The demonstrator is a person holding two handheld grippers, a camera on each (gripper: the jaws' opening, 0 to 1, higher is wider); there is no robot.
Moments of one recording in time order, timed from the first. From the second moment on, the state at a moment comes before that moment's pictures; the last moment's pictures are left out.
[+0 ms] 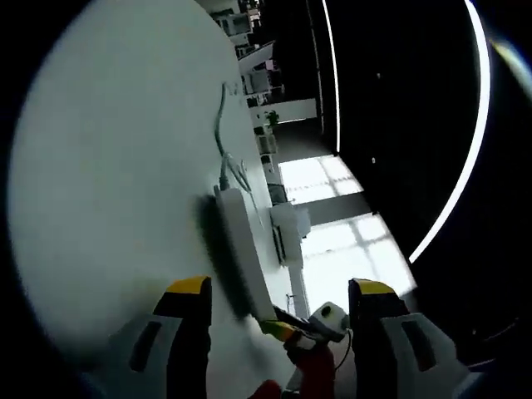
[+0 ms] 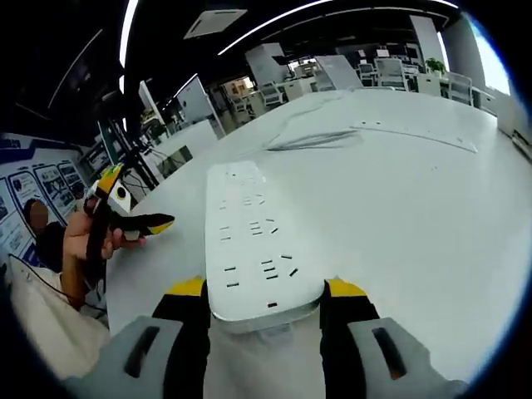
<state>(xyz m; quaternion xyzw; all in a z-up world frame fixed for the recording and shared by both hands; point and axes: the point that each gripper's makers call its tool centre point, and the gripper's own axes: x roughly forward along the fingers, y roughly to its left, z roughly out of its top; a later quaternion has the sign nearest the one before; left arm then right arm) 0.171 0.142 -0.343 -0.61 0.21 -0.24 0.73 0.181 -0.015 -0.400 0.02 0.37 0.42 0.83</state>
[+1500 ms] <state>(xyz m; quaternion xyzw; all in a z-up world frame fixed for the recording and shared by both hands) 0.232 0.110 -0.349 -0.62 0.23 -0.21 0.72 0.184 -0.016 -0.401 0.02 0.37 0.42 0.83</state>
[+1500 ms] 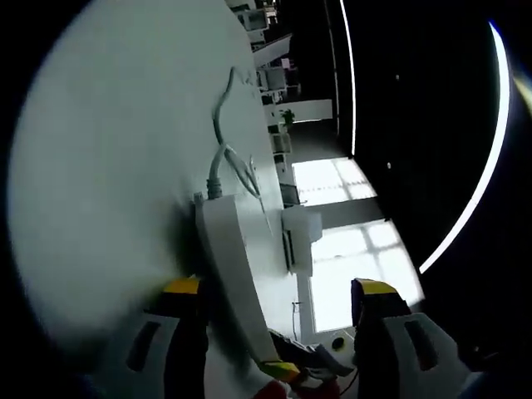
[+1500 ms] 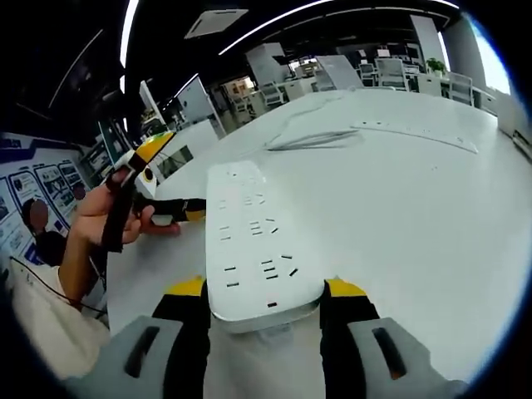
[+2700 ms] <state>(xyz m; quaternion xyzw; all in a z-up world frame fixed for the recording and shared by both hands) 0.248 0.096 -0.357 -0.67 0.21 -0.18 0.69 0.189 -0.019 -0.401 0.02 0.37 0.42 0.83</state>
